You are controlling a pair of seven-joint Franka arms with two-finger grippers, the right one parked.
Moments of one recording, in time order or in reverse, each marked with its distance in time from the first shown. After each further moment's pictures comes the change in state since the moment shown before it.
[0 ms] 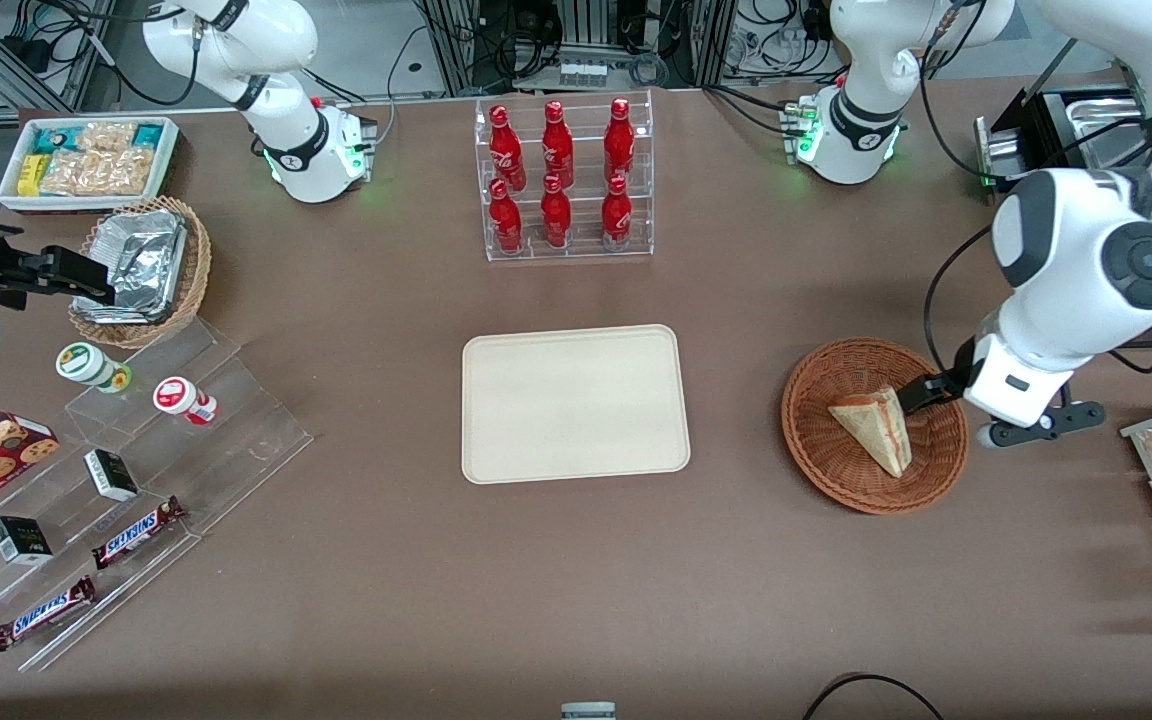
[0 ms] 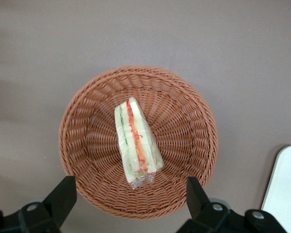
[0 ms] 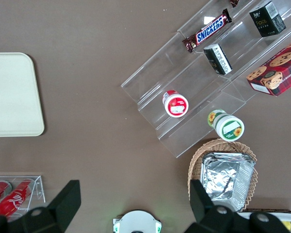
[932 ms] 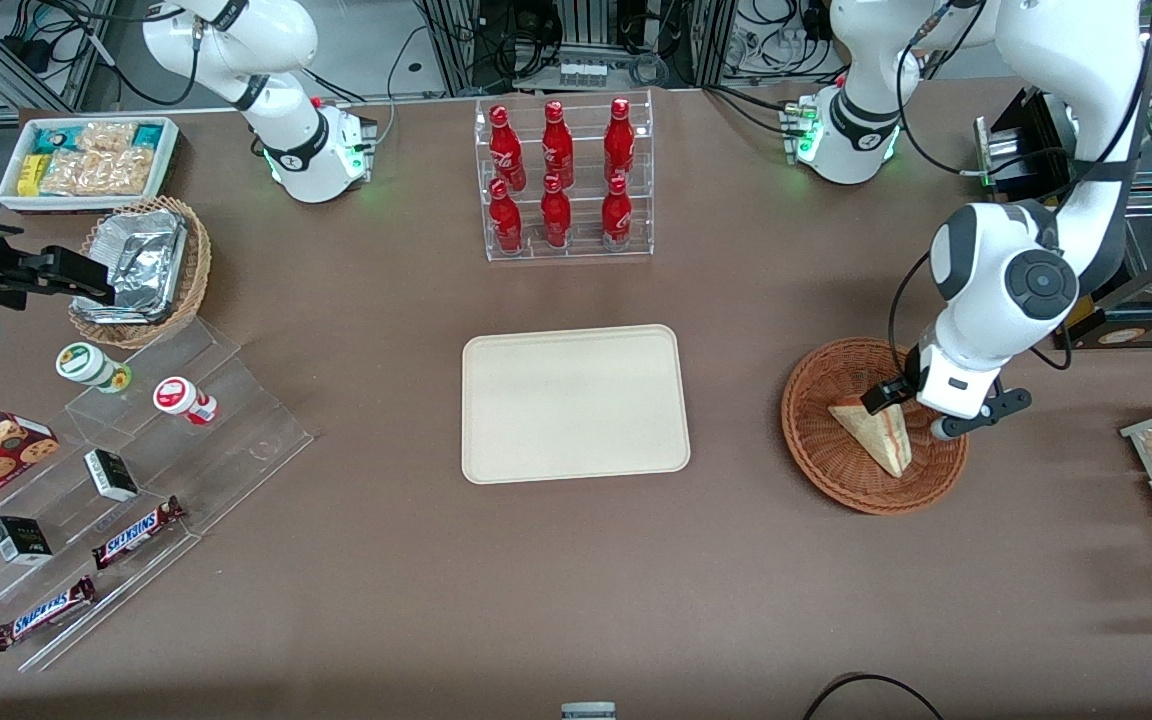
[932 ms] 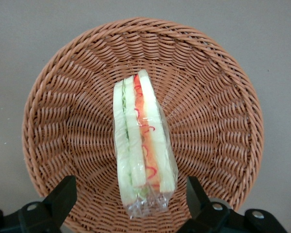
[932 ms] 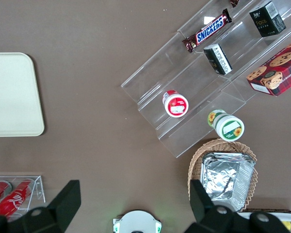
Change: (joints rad) arm 0.002 0.045 0.000 -0.256 -0.002 0.316 -0.116
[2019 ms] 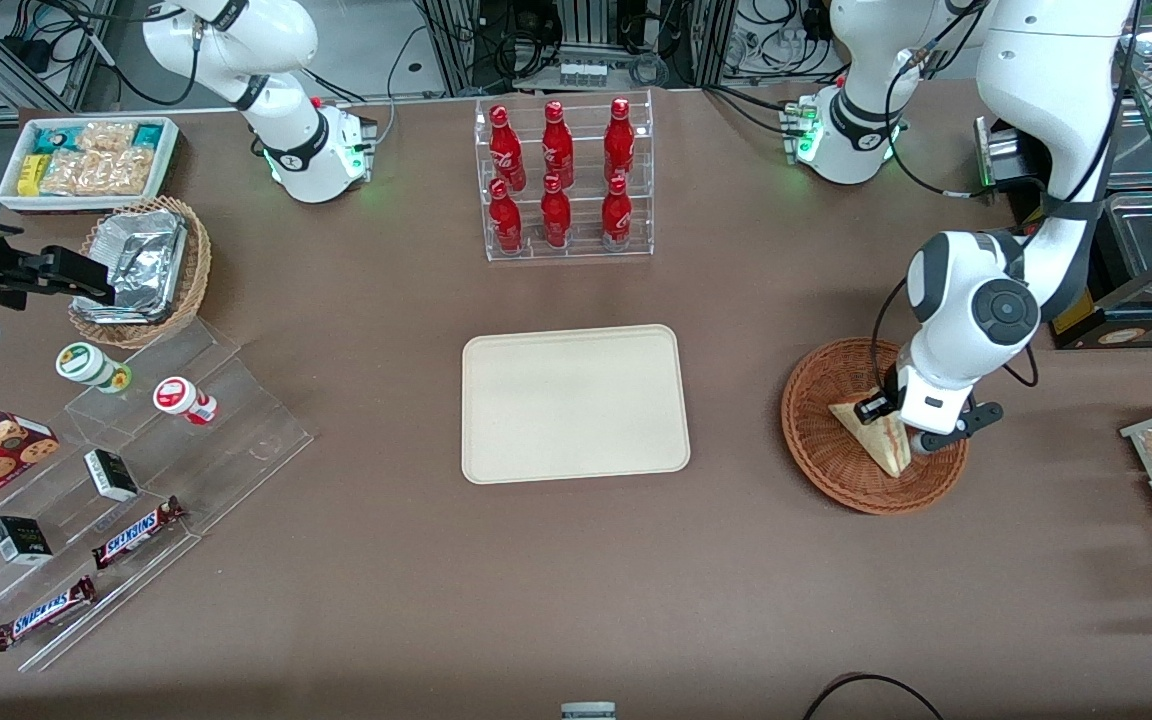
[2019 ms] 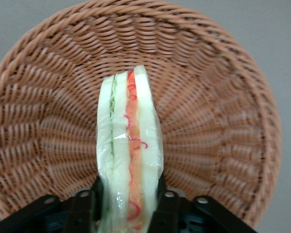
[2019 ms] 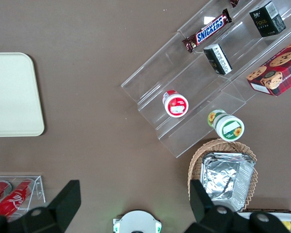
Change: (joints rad) arm -0.025 0.092 -0.008 0.017 -0.001 0.079 -0.086
